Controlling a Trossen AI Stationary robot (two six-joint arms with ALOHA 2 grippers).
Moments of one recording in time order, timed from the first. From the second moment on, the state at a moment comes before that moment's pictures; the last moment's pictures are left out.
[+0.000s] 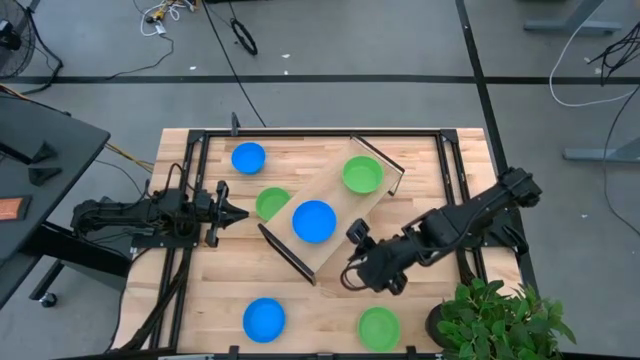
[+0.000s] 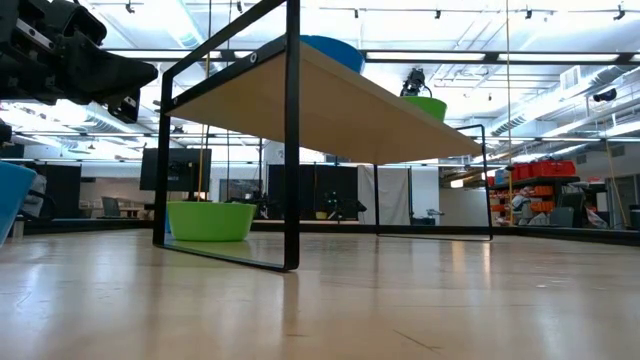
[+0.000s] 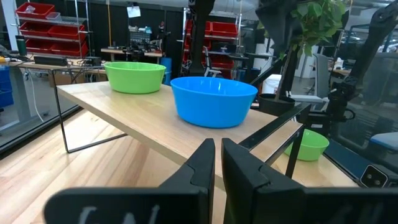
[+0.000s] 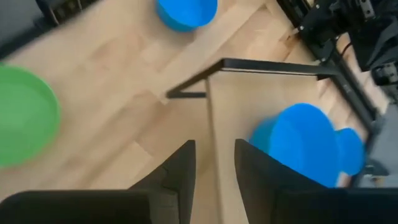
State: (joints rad) left arm -0.01 0.01 0.01 0.07 0.01 -0.10; right arm 0.51 1.64 1.69 -1.01 0.24 -0.40
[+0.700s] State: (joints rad) left arm -0.01 0.01 0.01 0.07 0.01 -0.10; right arm 0.64 1.66 1.69 -1.01 0.13 0.39
